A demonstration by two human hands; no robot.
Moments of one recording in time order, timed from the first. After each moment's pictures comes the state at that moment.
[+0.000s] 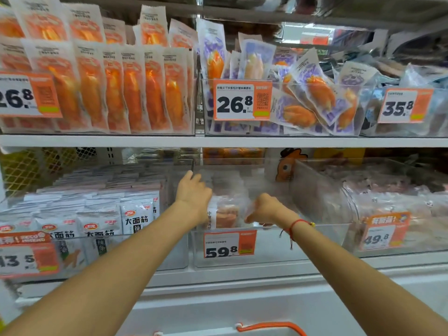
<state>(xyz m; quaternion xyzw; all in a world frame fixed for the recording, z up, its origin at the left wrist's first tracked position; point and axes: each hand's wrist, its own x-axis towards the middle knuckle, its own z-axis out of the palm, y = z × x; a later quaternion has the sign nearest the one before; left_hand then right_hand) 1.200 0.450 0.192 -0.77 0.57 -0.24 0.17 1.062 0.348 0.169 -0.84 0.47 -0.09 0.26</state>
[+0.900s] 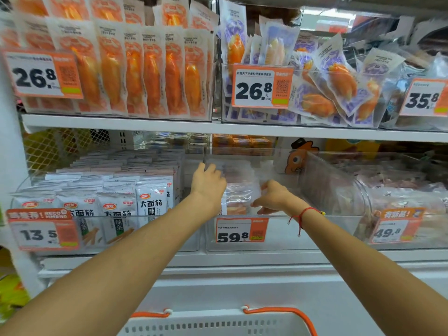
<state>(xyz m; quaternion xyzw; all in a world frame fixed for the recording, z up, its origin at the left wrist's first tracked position) 1.200 0.452 0.182 -0.76 0.56 -0.26 0.17 1.075 0.343 0.167 -0.78 0.48 -0.14 0.37</state>
